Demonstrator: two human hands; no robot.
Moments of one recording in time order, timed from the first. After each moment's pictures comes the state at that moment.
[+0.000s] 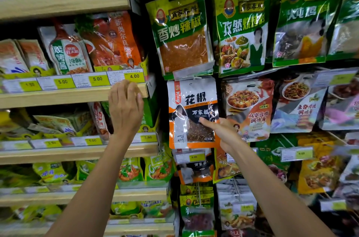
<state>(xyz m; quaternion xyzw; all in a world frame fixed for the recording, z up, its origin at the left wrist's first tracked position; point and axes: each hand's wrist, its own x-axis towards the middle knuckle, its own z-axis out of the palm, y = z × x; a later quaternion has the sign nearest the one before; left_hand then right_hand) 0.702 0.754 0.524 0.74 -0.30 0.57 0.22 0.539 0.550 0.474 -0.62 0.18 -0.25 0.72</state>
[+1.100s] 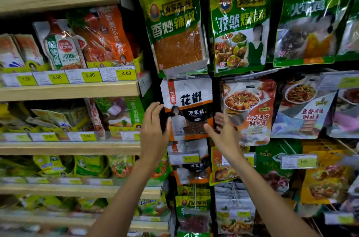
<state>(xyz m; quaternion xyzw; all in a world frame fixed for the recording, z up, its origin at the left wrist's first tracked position) 0.625 0.700 0.466 0.74 -0.37 0.41 0.37 0.524 0.531 0.449 -0.77 0.17 -0.33 0.51</state>
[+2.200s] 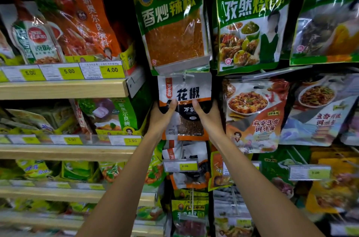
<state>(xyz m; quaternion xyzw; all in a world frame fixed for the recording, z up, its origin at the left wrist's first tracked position) 0.693 0.631 0.473 0.72 -0.23 0.01 0.65 0.614 0.510 0.466 -0.71 0.18 -0.35 0.59</state>
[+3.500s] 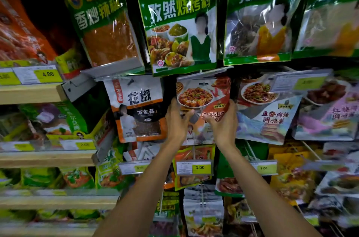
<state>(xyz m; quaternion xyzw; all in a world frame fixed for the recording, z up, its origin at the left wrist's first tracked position) 0.592 0.492 0.461 0.74 -0.32 0.10 0.59 0.516 0.391 0.442 -0.74 0.24 -0.48 0.41</state>
